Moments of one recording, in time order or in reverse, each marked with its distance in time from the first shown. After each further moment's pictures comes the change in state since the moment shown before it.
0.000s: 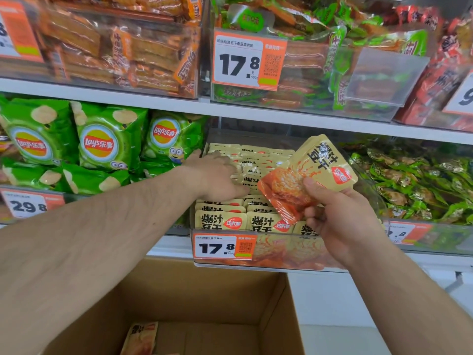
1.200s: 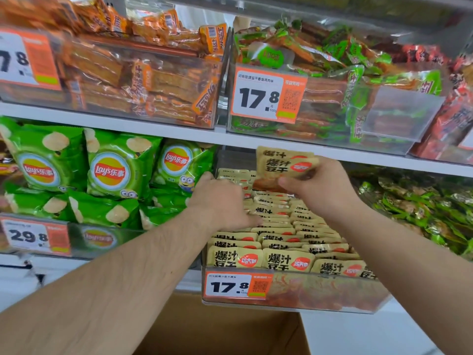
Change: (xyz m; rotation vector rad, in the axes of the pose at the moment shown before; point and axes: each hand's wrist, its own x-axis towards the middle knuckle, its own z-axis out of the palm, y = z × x) left_hand 0.009 -0.005 0.011 -0.012 0.272 -0.040; right_hand 0.073 -0.035 0.050 -0.725 -0.033 -0.470
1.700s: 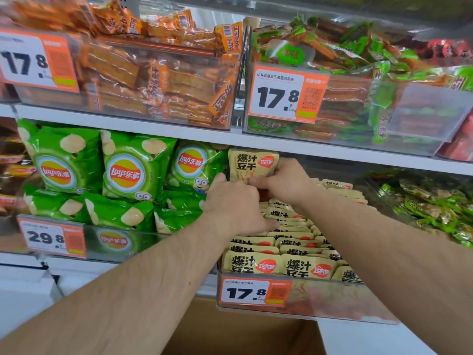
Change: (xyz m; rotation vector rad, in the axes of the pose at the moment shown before) left_hand -0.003 0.002 0.003 -0.037 0.089 -0.045; right_hand 0.046 -0.001 0.077 0.071 -0.256 0.070
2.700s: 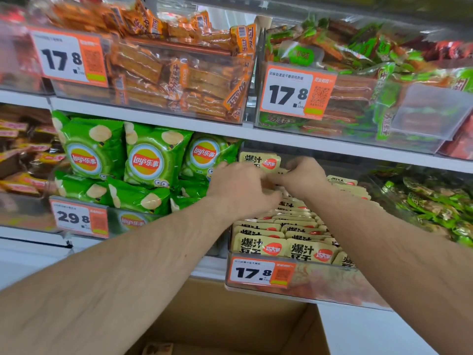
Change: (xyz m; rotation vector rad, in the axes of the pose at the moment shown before) left_hand -0.024 -0.008 -0.025 -0.329 0.206 -0.021; right_hand -0.019 -0.005 -0.007 -0.244 0.179 0.143
